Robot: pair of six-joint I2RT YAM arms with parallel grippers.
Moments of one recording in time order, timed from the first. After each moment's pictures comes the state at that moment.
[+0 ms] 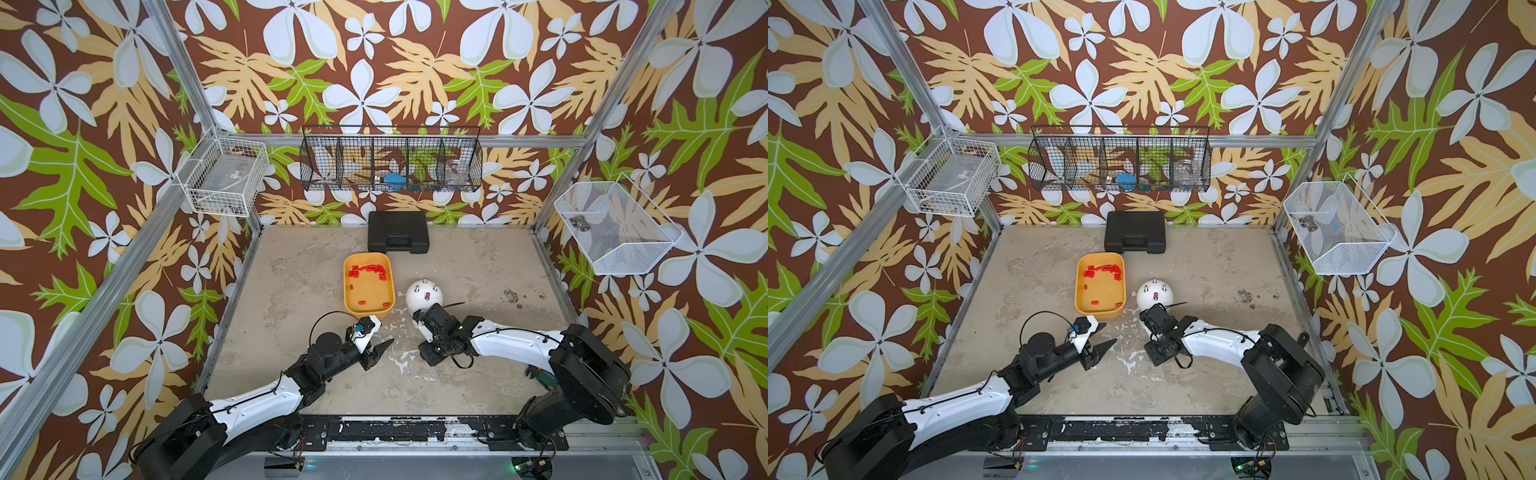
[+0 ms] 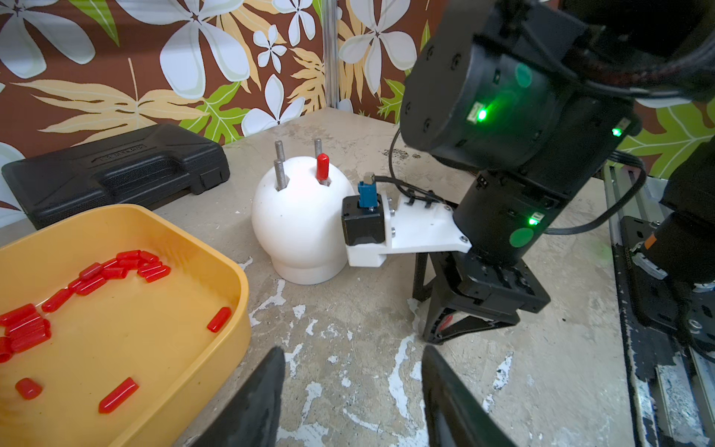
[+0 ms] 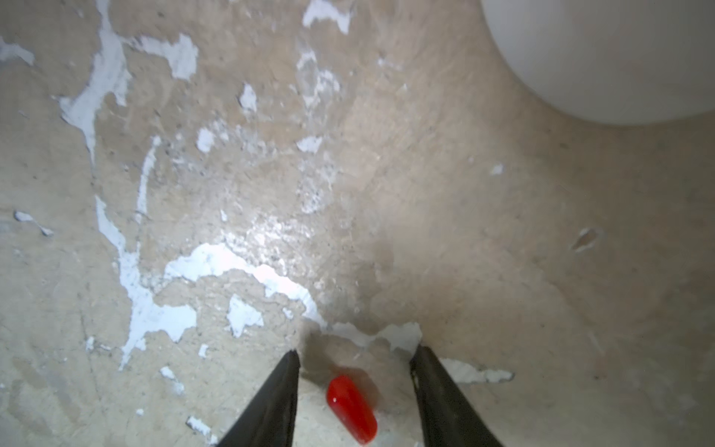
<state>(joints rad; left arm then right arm) -0.75 1.01 0.18 0.64 0.17 0.01 0.79 1.57 0.80 -0.46 -0.02 0.21</state>
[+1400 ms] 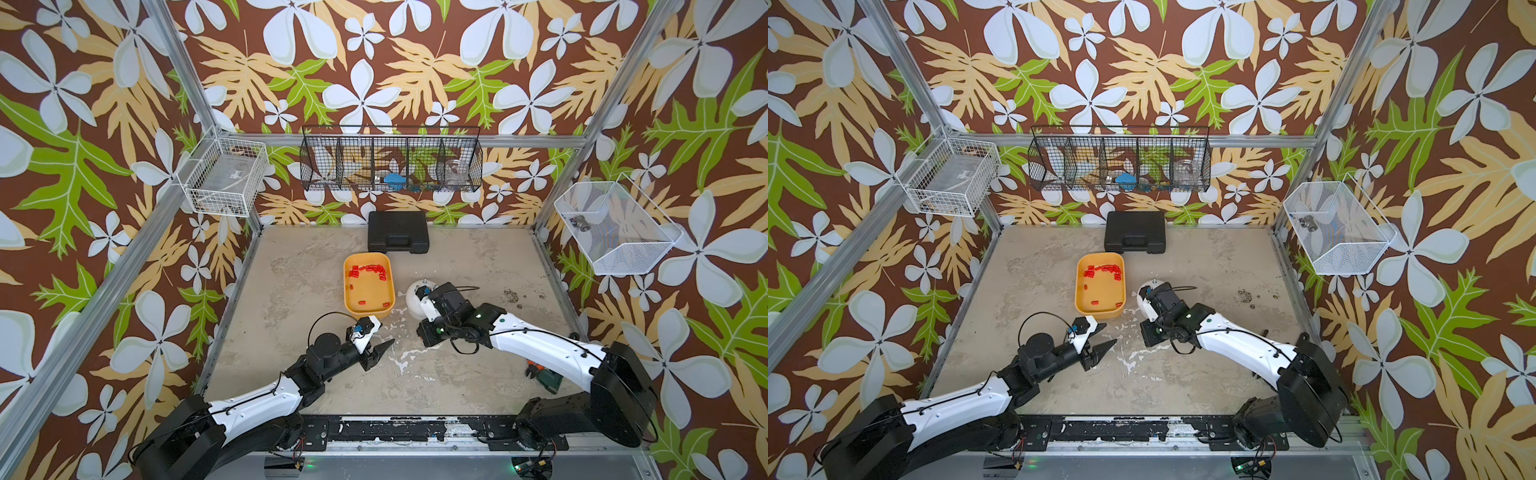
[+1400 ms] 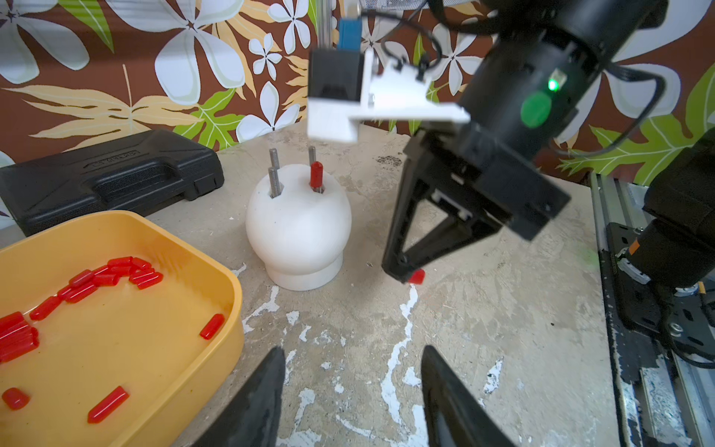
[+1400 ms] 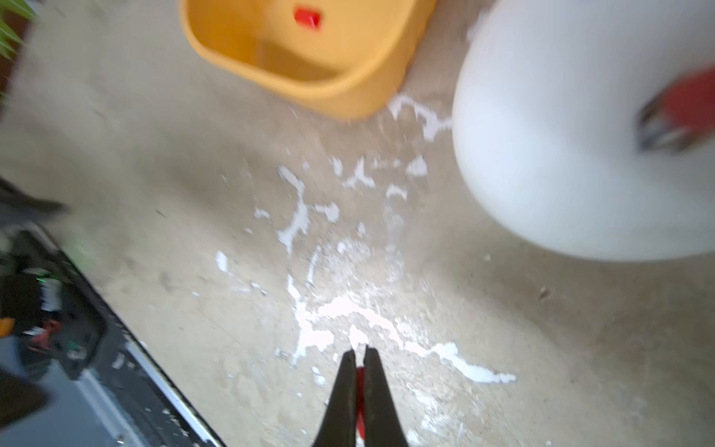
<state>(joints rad) -0.75 0.99 0.17 0.65 0.18 -0.01 0.71 1.38 0.94 -0.46 -0.20 0.33</state>
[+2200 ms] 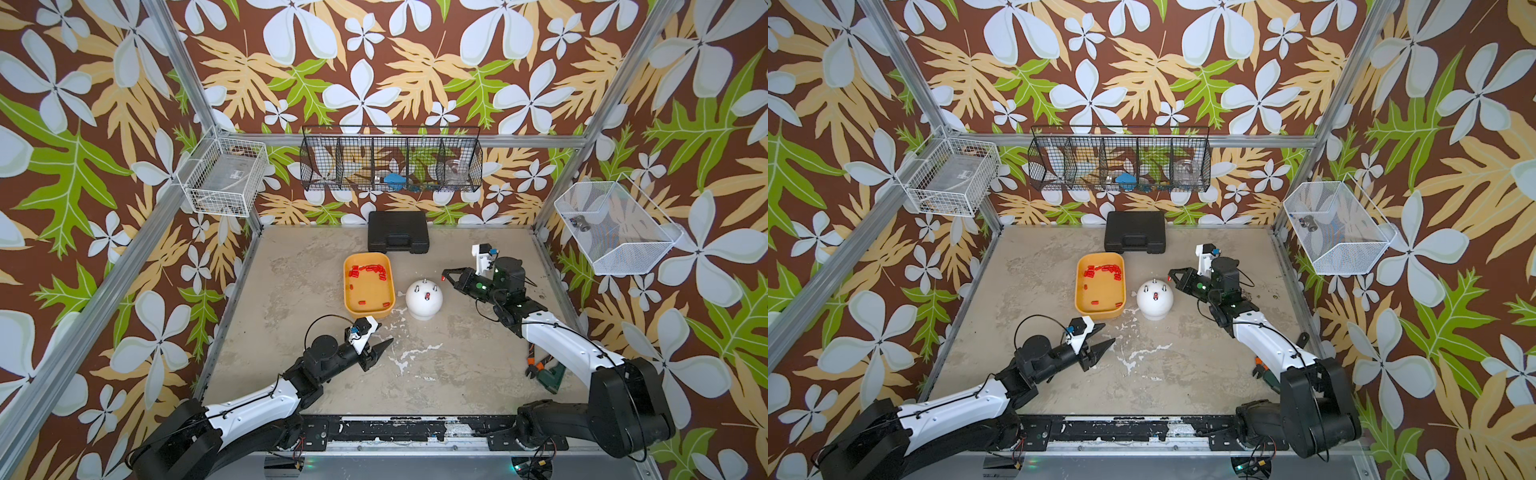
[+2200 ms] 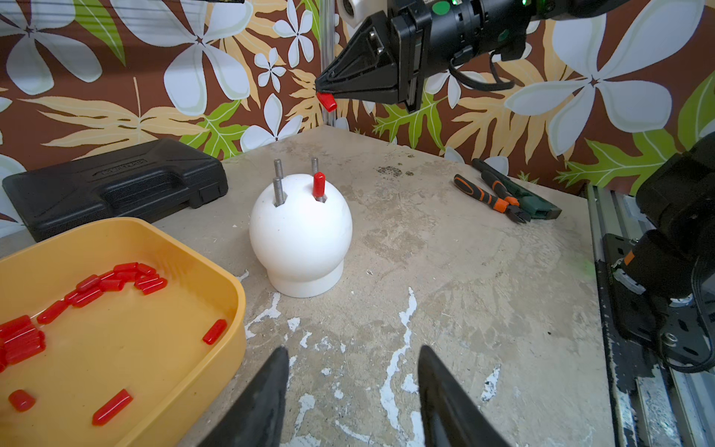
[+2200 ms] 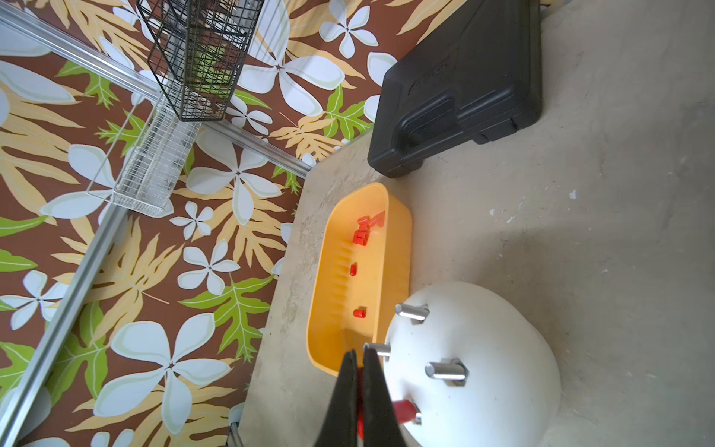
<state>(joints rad) -0.75 0.97 0.16 0.68 0.17 -0.01 0.25 1.36 0.77 0.24 -0.51 0.79</state>
